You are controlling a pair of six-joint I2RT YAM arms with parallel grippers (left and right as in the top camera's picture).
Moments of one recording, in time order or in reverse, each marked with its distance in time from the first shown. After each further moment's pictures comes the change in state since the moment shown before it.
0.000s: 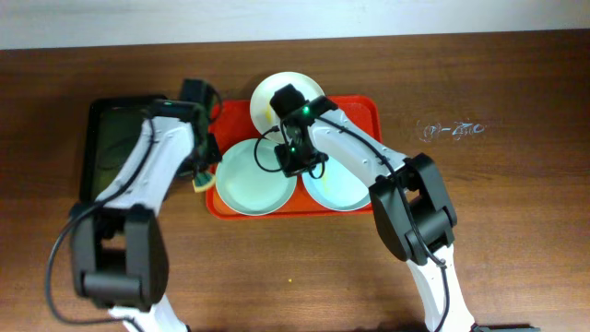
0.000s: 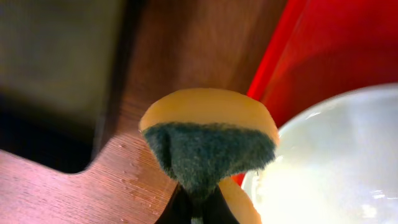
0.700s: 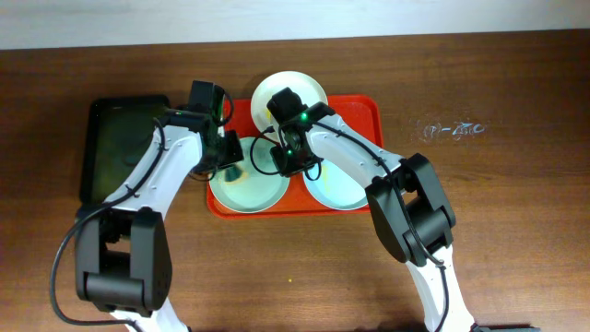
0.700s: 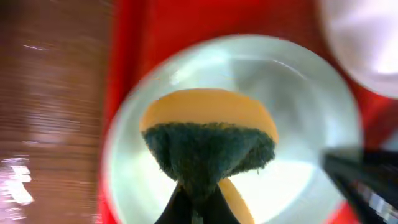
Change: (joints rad) left arm -0.049 0.008 -0.087 0.201 0.284 0.075; right arm 0.011 0.000 -0.071 0.145 -0.002 -0.018
